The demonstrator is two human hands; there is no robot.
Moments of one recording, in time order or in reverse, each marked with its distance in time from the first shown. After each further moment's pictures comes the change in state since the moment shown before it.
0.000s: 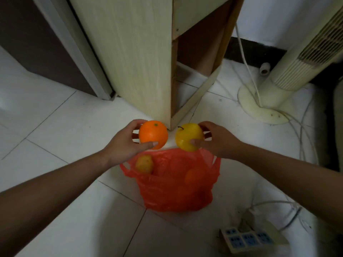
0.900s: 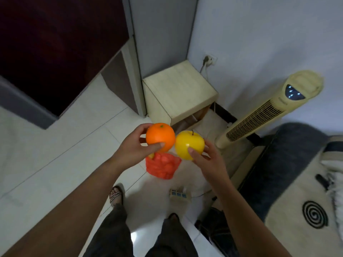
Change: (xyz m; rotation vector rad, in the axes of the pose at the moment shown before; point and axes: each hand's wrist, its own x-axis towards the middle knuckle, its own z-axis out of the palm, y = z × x) left_hand -0.315 0.581 -0.191 -0.295 0.233 -0.165; right_hand -0.350 -0.404 -0.397 0.633 0.061 0.155
